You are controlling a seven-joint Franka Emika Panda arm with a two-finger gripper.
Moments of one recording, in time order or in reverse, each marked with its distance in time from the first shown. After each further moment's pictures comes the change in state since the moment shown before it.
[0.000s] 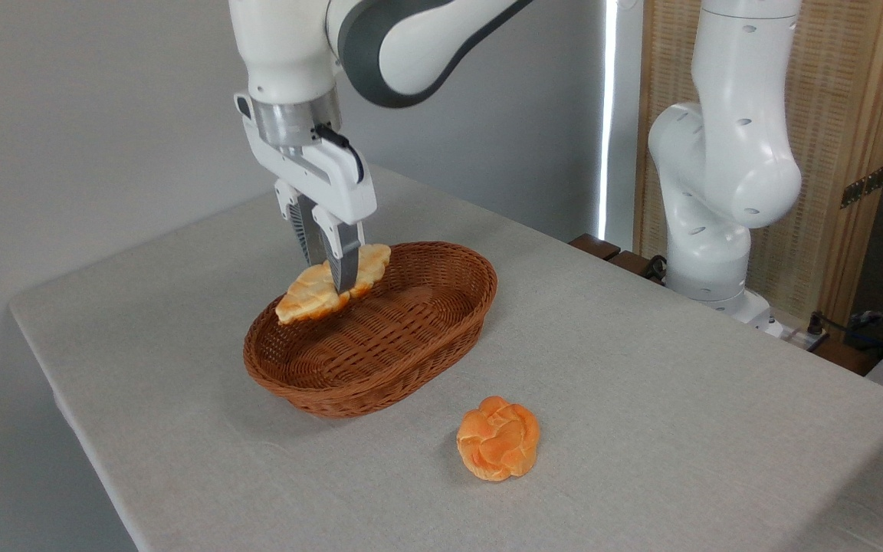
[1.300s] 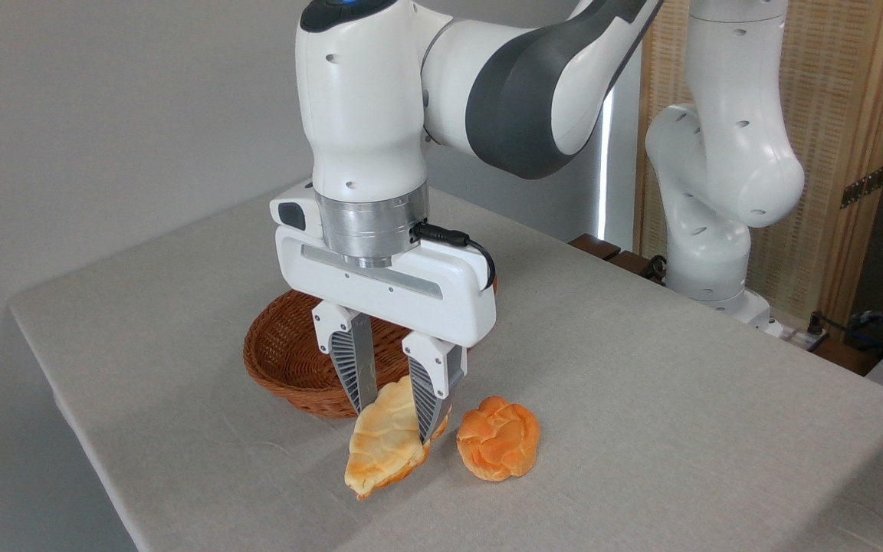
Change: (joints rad) arm 0.054 0.095 0.370 0.056 0.088 0.073 0.104
